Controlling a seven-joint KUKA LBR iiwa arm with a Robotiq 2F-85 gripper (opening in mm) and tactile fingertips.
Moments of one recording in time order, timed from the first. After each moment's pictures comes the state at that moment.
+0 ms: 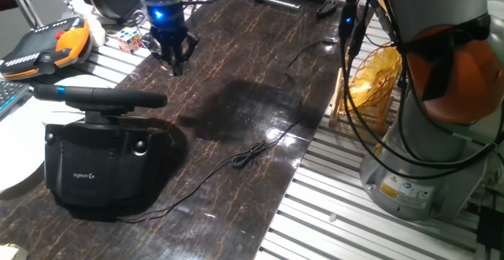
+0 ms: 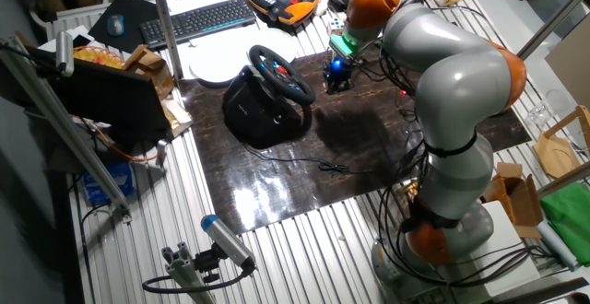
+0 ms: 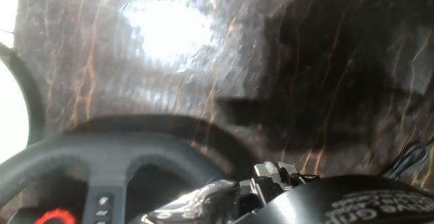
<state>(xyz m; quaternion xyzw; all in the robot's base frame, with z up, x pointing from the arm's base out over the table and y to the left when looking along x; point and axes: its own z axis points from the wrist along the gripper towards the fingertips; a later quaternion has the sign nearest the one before) 0.563 0.075 0.197 -0.60 -0.80 -0.05 0.09</state>
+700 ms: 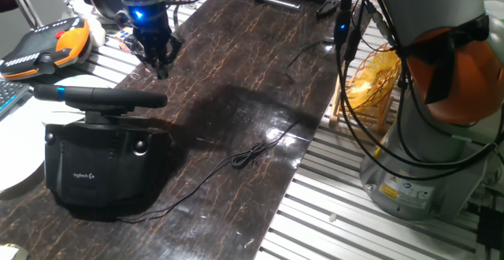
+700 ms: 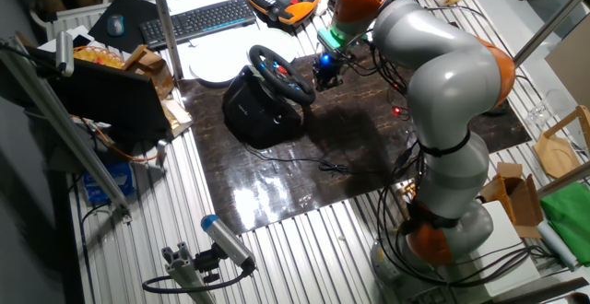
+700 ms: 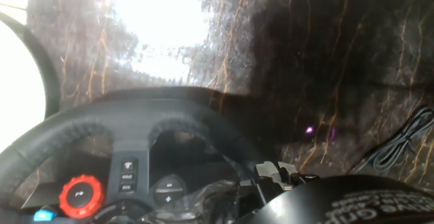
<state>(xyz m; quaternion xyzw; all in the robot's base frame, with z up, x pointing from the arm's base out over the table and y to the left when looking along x) 0.574 0.107 0.211 -0.61 -0.78 -0.05 0.11</state>
